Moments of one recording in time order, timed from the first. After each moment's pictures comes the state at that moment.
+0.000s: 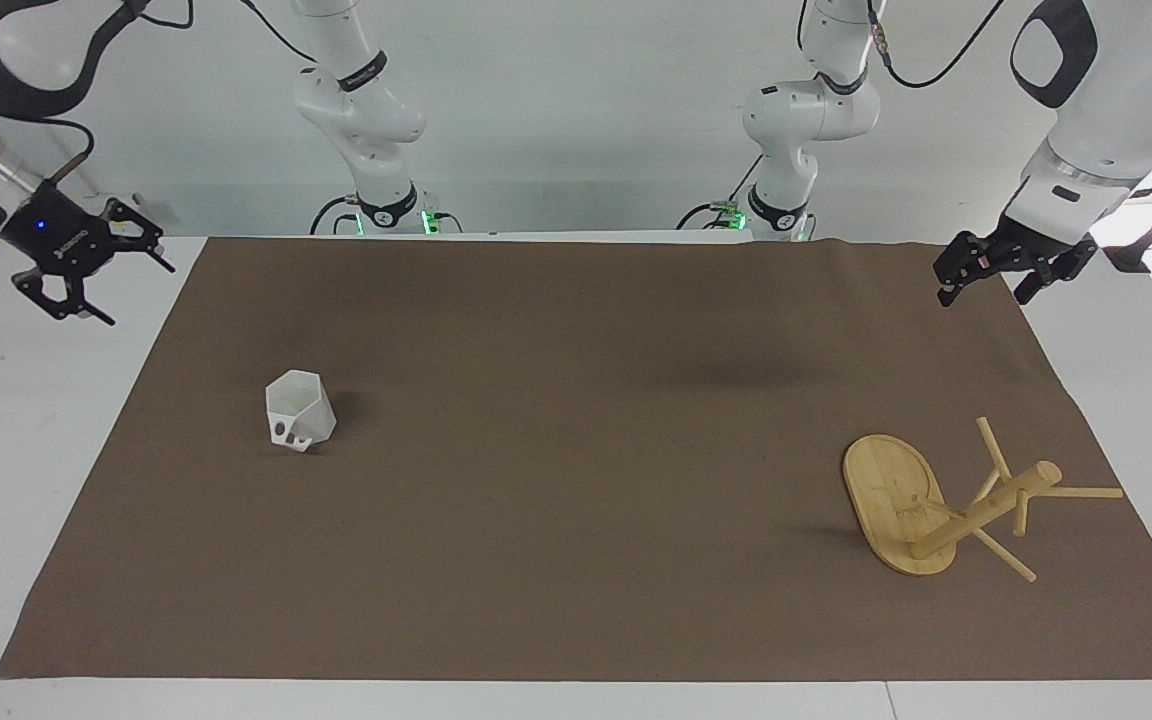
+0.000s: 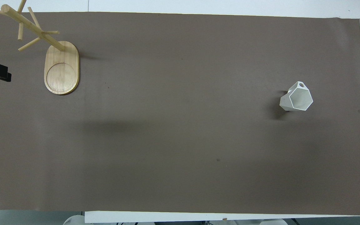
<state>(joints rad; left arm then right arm) -0.01 0.01 -0.07 -1.59 0.04 1.61 0.04 -0.44 0.14 -0.10 -1.68 0.39 1.59 -1.54</state>
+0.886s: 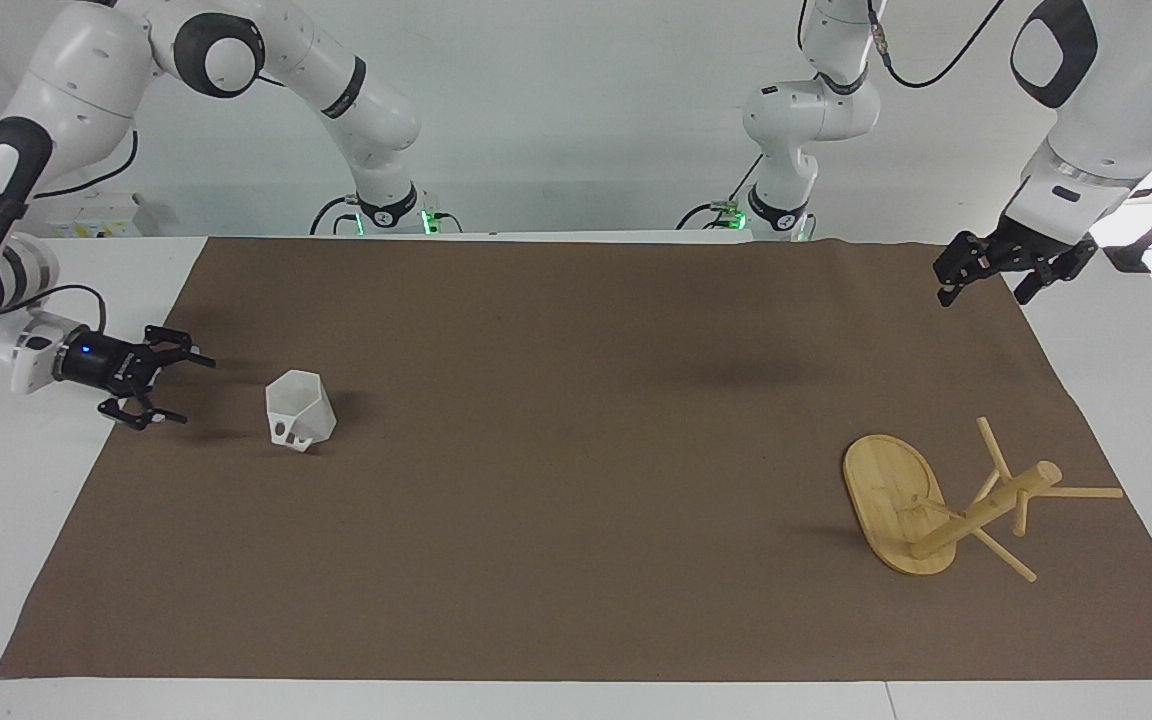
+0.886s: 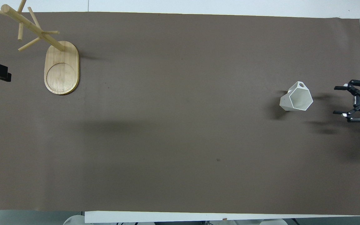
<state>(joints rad) -0.01 0.01 -0.07 -1.59 0.04 1.61 0.04 -0.62 0.63 -0.04 -1.69 0.99 1.42 -2.34</state>
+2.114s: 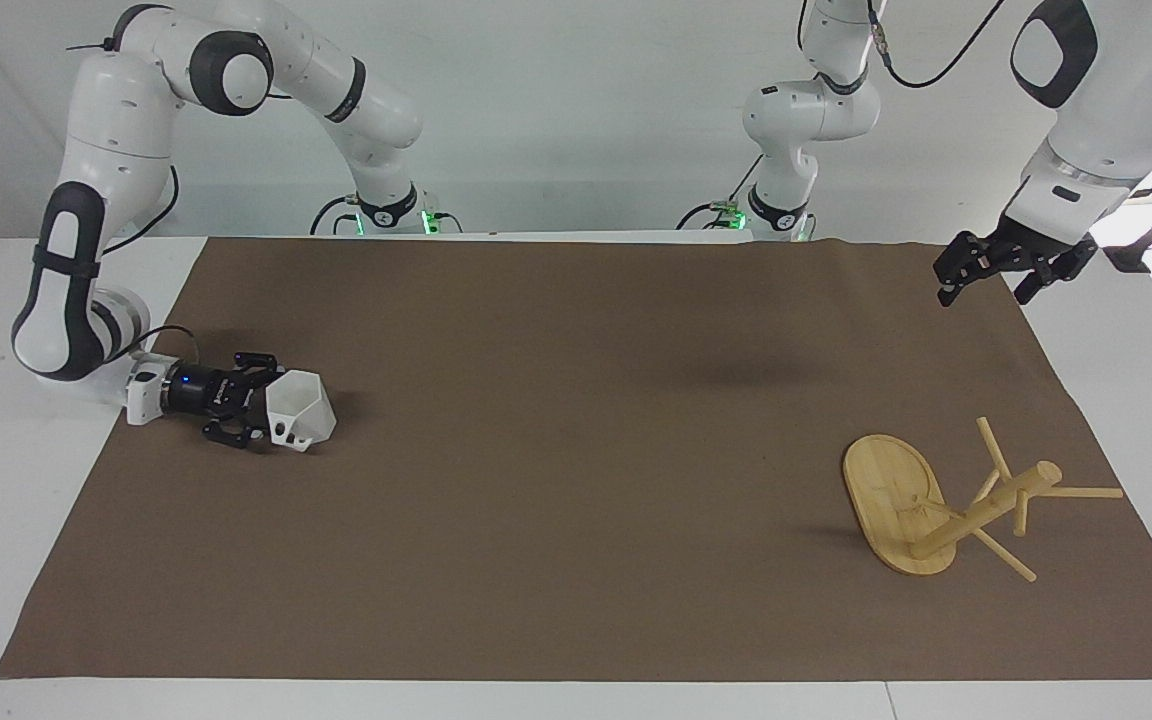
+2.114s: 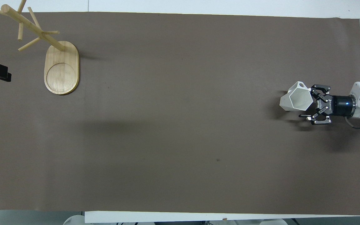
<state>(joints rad) -0.01 0.01 -0.07 -1.59 0.04 1.61 0.04 -0.55 0.62 -0.02 -1.86 1.08 1.46 -2.47</state>
